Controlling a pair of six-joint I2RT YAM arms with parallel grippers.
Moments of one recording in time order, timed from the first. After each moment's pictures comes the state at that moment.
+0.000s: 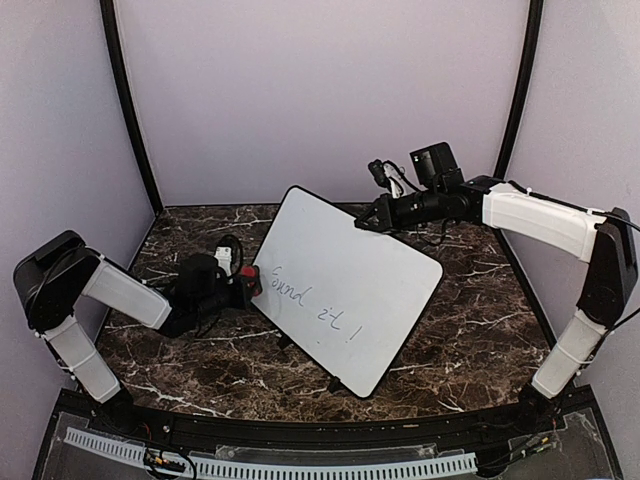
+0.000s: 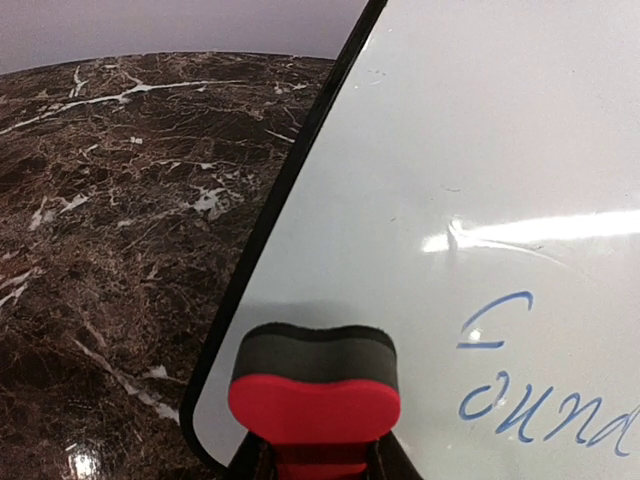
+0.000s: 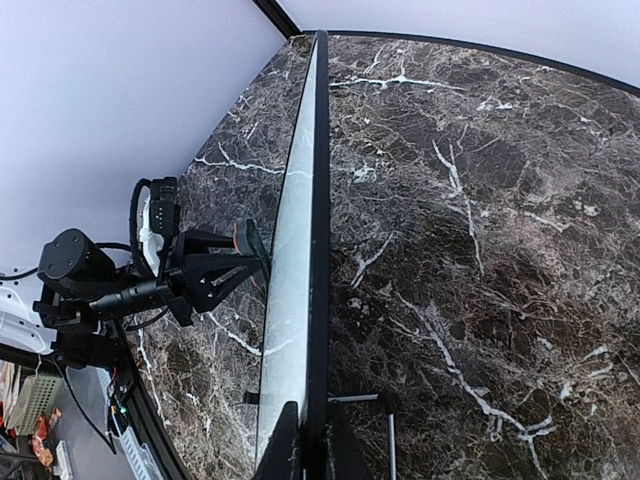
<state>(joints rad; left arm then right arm) -0.61 1.65 0.53 0.67 -0.10 -0.38 0.60 1.65 1.40 -0.38 -0.50 0.32</state>
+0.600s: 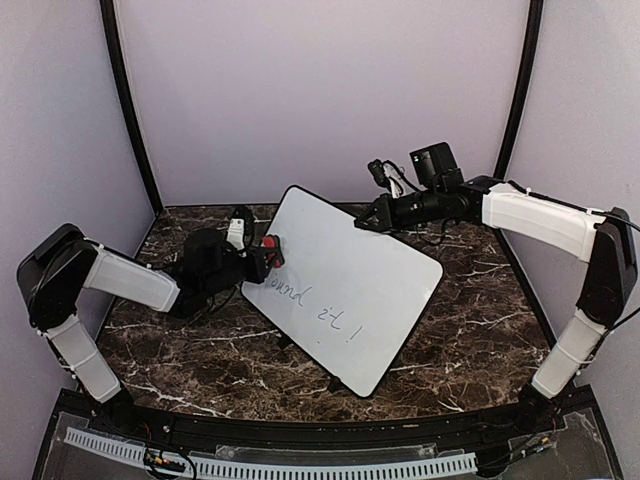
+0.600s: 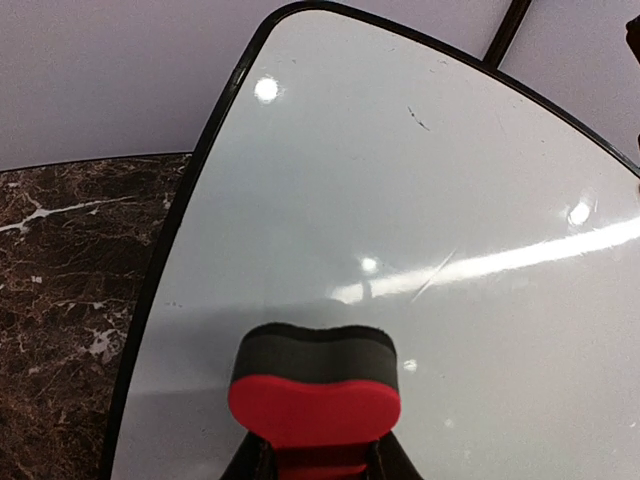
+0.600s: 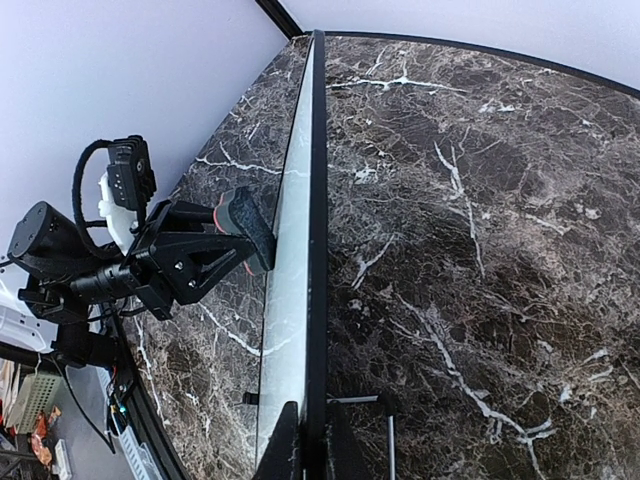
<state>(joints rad) -0.63 1.66 0.69 0.72 0.05 -0.36 0.60 1.66 1.40 -0.38 -0.50 0.31</state>
